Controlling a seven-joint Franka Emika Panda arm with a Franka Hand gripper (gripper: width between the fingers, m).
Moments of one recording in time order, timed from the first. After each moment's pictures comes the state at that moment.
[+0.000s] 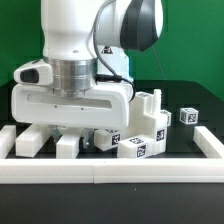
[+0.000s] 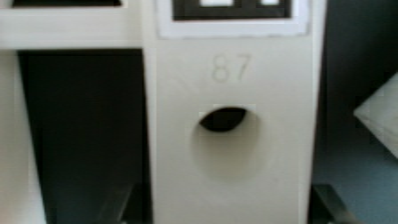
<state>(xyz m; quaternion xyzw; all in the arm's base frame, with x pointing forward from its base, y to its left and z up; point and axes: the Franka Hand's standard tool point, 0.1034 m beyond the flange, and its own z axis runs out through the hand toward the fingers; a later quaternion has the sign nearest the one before) 0.549 -0.095 0.004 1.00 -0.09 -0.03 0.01</state>
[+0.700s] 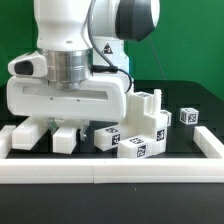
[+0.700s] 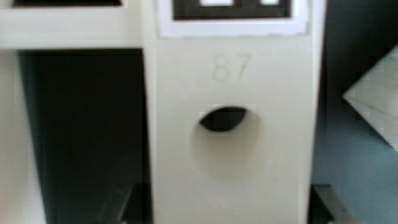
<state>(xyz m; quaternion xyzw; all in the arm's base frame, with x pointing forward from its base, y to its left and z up) 0.550 -0.100 0.027 0.99 -0.09 -0.04 0.00</state>
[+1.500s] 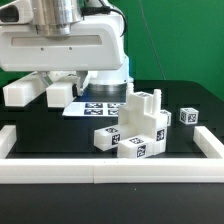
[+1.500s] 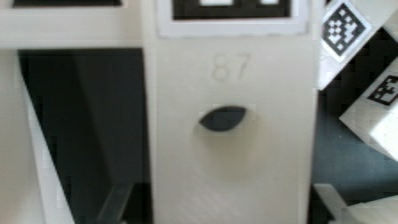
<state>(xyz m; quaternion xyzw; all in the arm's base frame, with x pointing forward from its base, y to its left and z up) 0.558 -0.103 0.099 0.99 -0.10 -0.05 -0.03</state>
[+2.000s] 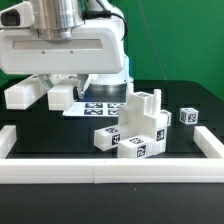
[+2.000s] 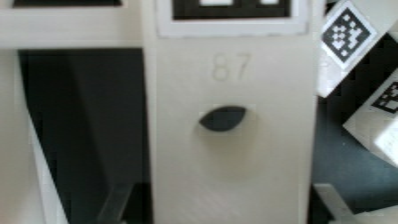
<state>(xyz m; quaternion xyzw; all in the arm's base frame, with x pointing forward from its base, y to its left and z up) 0.557 -0.104 0.102 0.99 -0.10 -0.05 -0.03</state>
